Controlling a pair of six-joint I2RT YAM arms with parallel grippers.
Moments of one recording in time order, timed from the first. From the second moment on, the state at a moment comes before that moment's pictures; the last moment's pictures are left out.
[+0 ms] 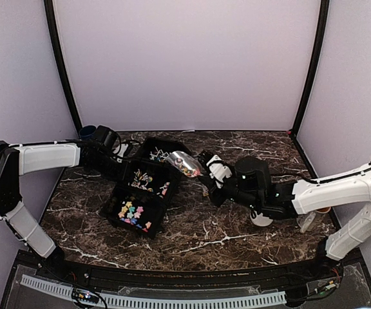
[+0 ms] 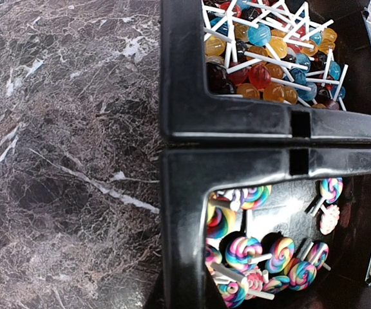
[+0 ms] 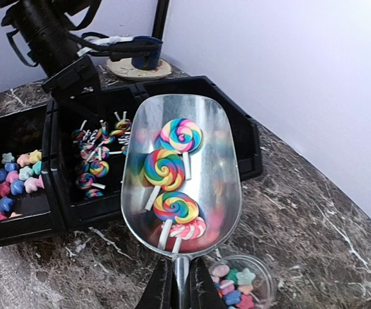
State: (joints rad) left arm -0.42 1.59 1.05 -0.45 0.20 -0.21; right arm 1.08 1.46 0.76 0.37 0.27 -0.14
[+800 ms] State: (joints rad) left arm -0.42 1.59 1.06 -0.45 0.21 -0.21; right arm 0.99 1.21 0.77 -0.26 0.43 -0.01
